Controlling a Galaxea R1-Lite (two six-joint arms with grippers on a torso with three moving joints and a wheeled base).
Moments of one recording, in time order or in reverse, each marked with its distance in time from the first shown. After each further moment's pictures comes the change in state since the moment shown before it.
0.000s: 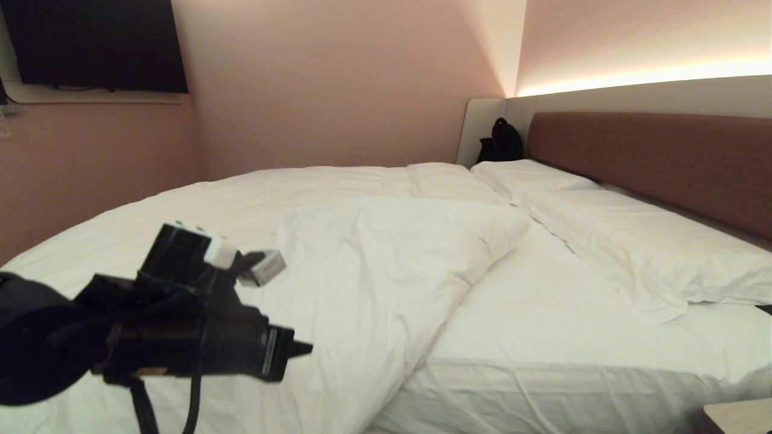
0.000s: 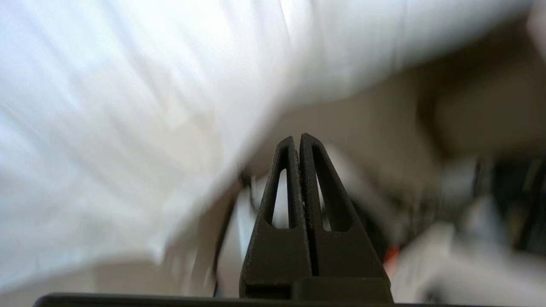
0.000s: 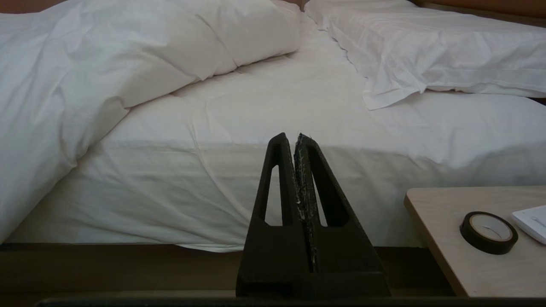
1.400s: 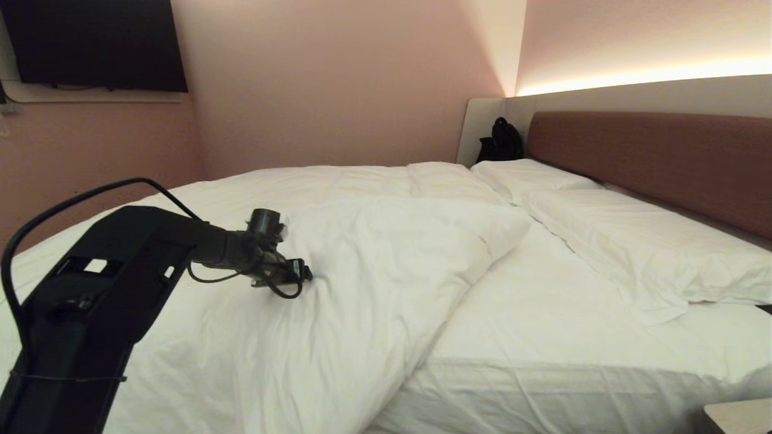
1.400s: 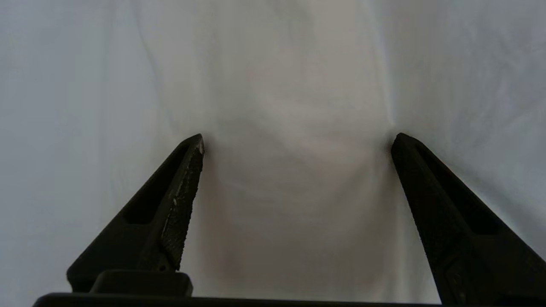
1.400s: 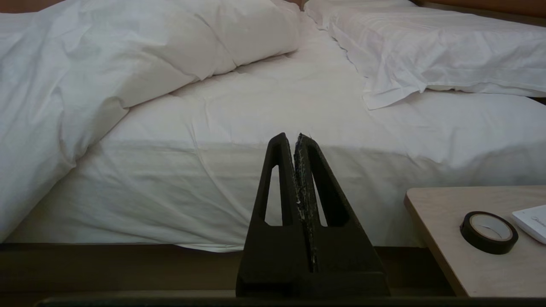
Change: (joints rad) left arm 0.259 0.910 -0.952 0.120 0.341 -0.004; right arm 0.000 0.000 0.000 0.000 0.000 0.000
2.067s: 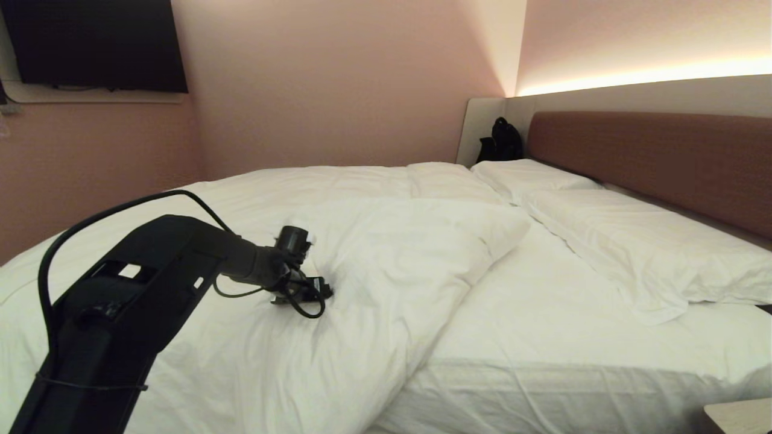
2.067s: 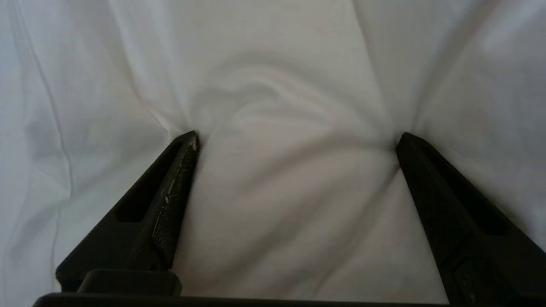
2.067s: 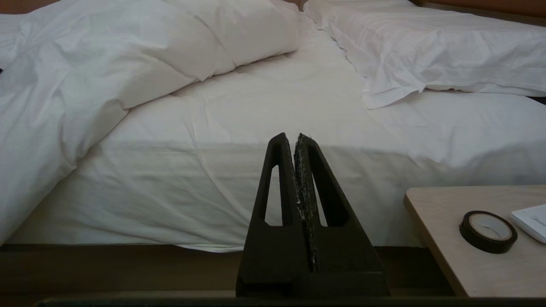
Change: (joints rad) left arm -0.106 0.016 0.074 -0.004 0.046 -0.053; right arm 0.000 0.000 0.000 0.000 0.000 0.000
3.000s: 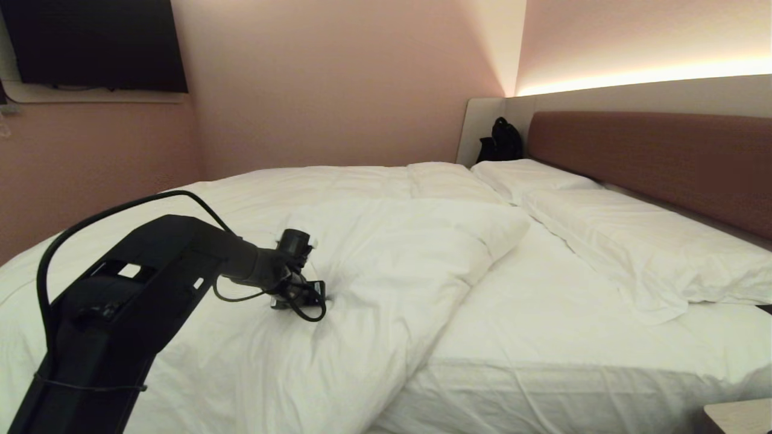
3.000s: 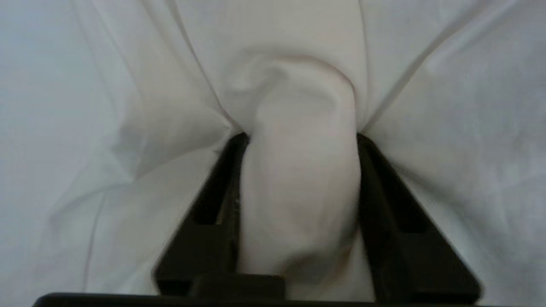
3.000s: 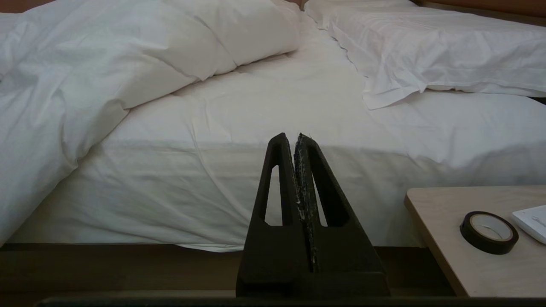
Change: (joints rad) left arm -0.007 -0.011 0.027 0.015 0.000 -0.031; right arm 0.000 0.000 0.000 0.000 0.000 0.000
